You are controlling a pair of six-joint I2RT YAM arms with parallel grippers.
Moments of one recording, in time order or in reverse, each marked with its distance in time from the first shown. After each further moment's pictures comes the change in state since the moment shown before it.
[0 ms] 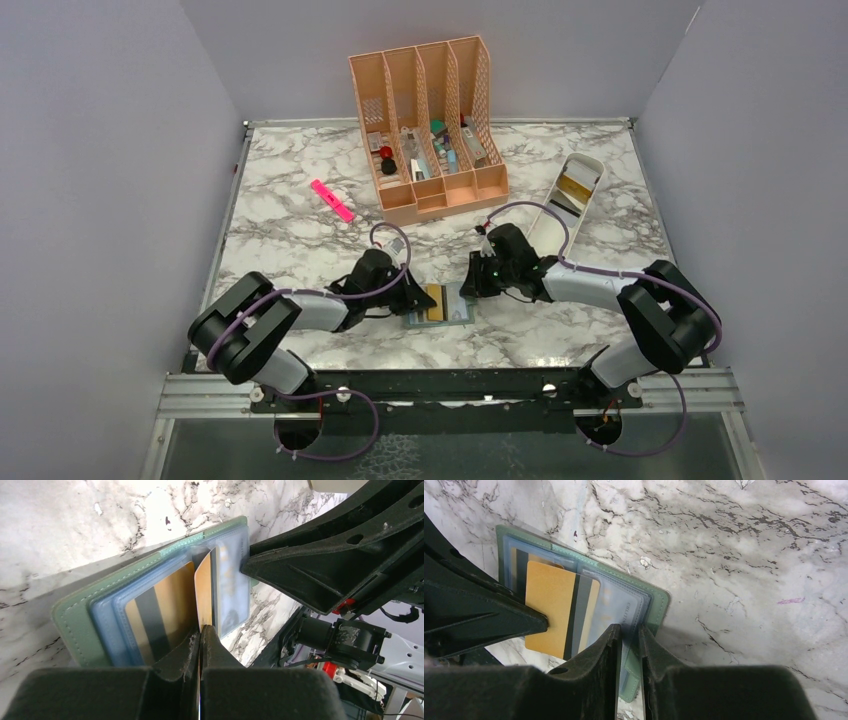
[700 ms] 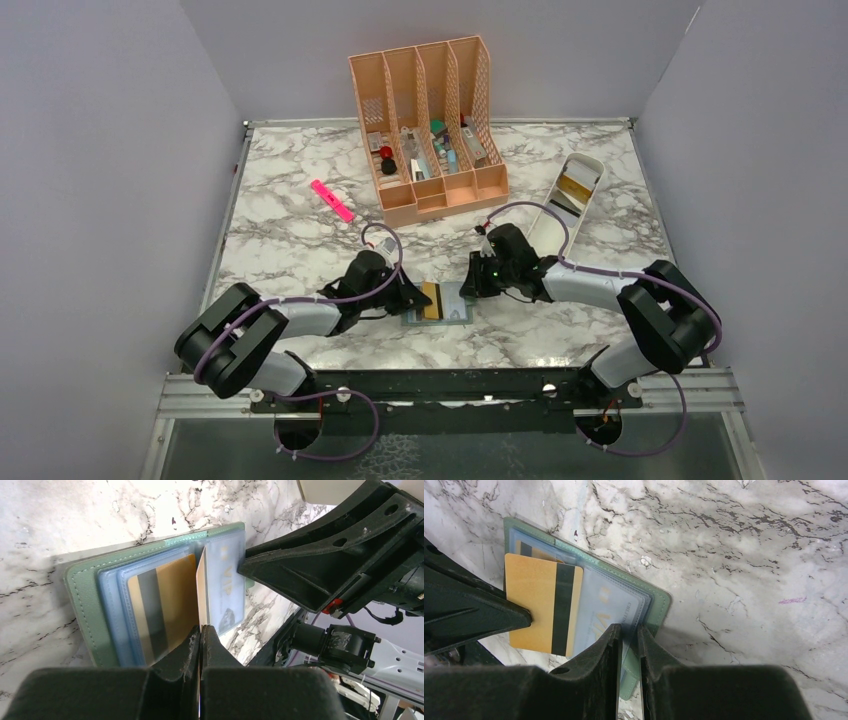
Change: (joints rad) left arm 0.015 -0.077 -0.026 -0.031 -0.031 -0.024; right arm 0.000 0.000 0.000 -0.001 0.000 0.000
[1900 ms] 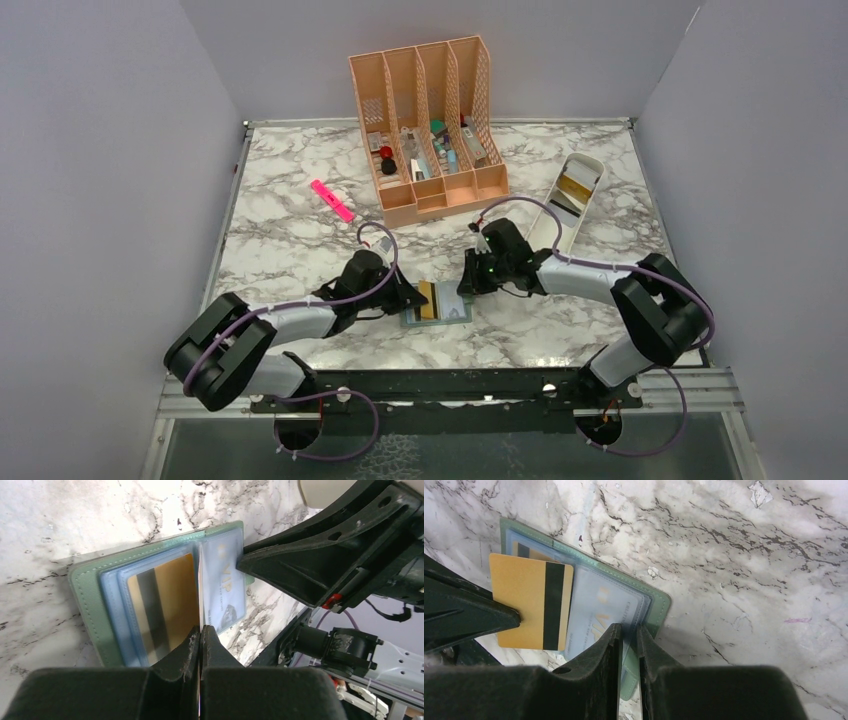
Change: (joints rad) left arm 0.006 -0.067 0.001 -0.082 -0.027 0.026; right arm 0.000 0.055 0.074 -0.058 -0.020 -0.053
